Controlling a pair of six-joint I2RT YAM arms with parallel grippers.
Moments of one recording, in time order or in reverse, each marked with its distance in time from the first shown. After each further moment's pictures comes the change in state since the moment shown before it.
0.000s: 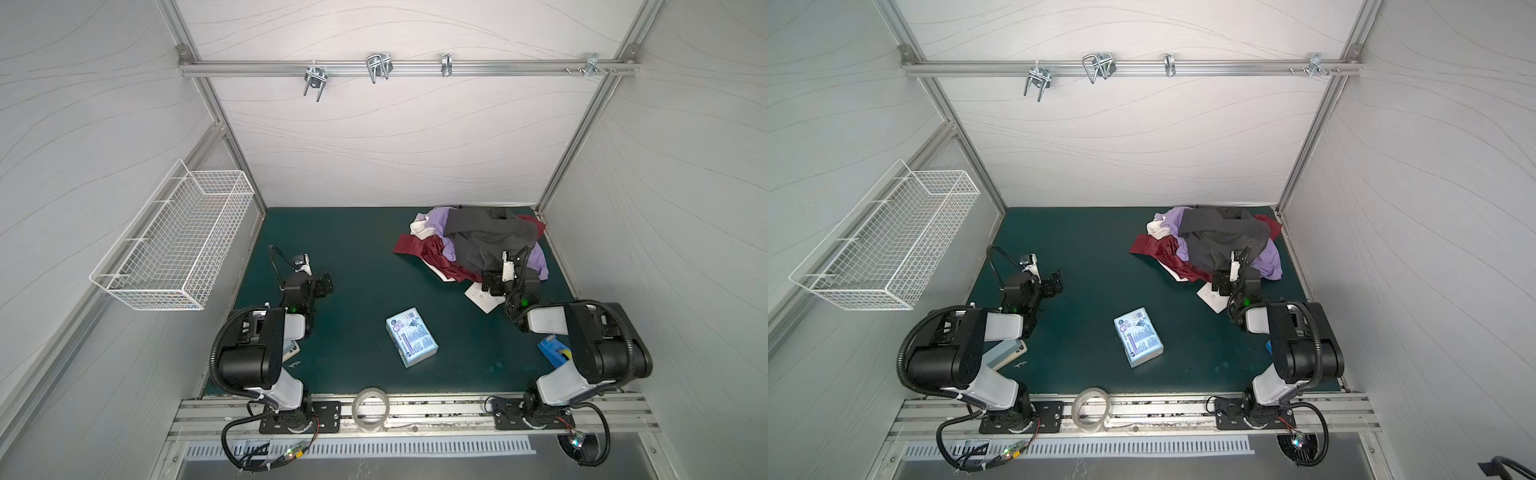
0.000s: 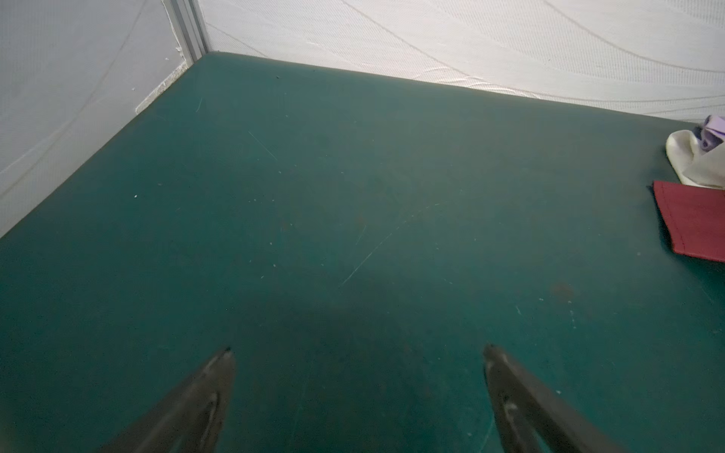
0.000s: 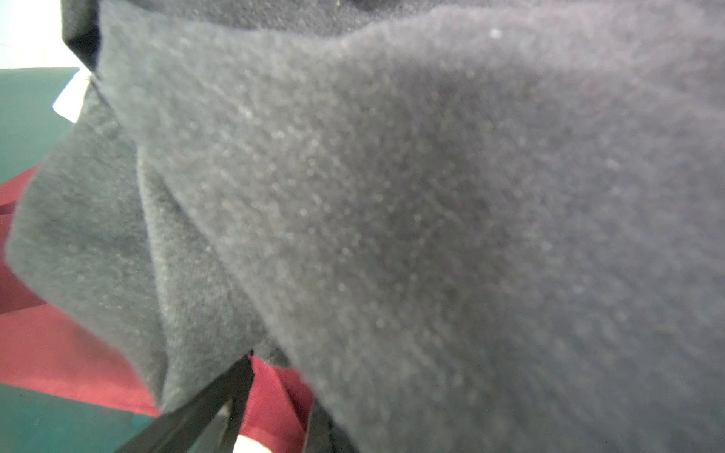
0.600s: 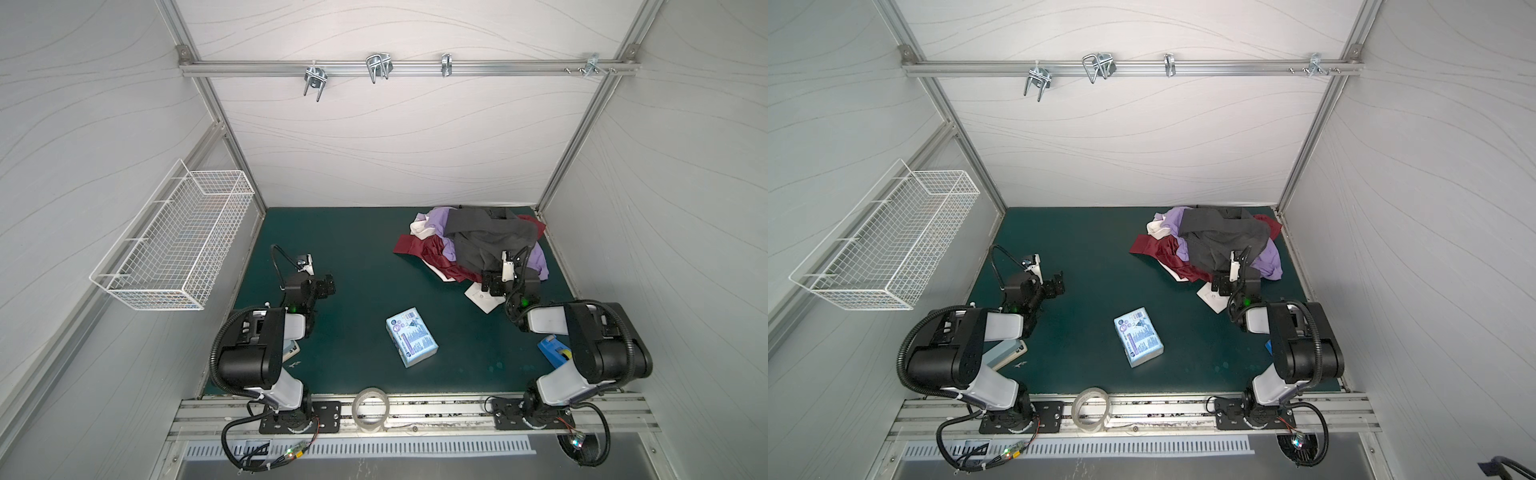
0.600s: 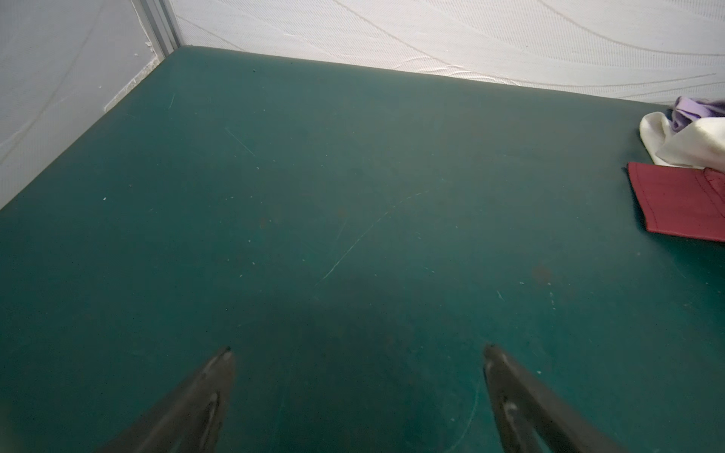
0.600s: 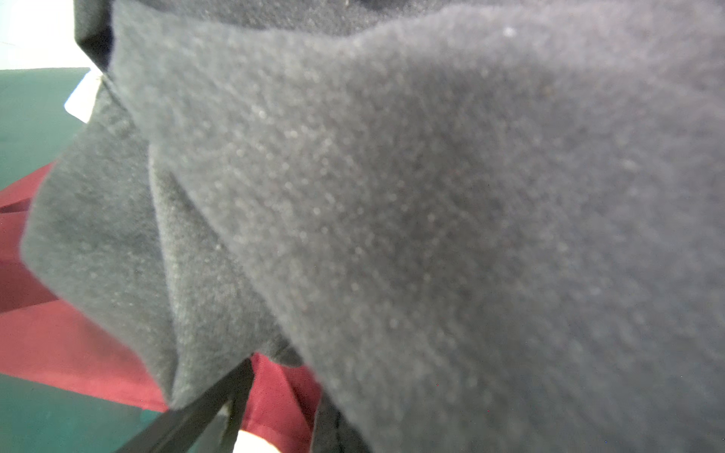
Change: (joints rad) left arm 0.000 0.000 0.002 -0.012 0.052 0.023; right arm -0.002 0.000 0.000 0.000 -0.014 0.000
